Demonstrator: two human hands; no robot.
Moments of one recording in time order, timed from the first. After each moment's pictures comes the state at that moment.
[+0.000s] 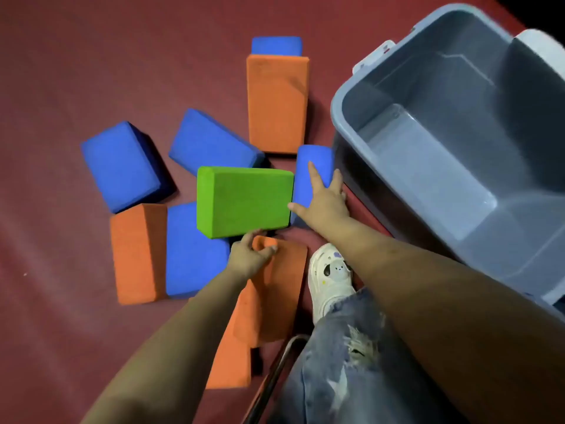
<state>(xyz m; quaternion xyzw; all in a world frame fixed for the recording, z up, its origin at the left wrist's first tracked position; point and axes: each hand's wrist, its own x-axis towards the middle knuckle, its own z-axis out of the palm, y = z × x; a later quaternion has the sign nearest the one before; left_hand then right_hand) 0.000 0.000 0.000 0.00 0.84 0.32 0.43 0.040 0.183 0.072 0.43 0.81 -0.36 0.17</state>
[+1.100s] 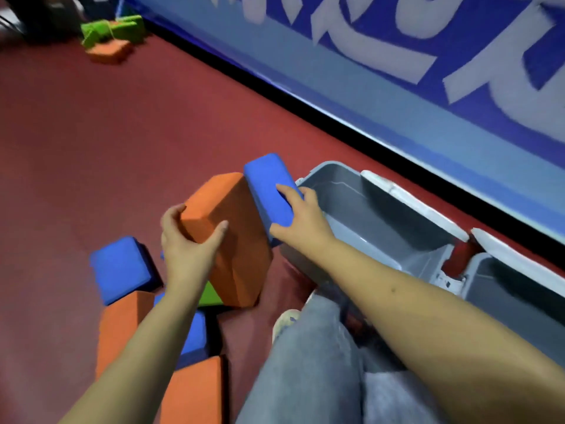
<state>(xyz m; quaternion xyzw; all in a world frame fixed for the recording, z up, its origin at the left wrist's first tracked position) 0.017 0.013 0.297 0.15 0.81 0.57 0.03 0.128 0.181 0.333 0.32 0.87 -0.35 -0.12</state>
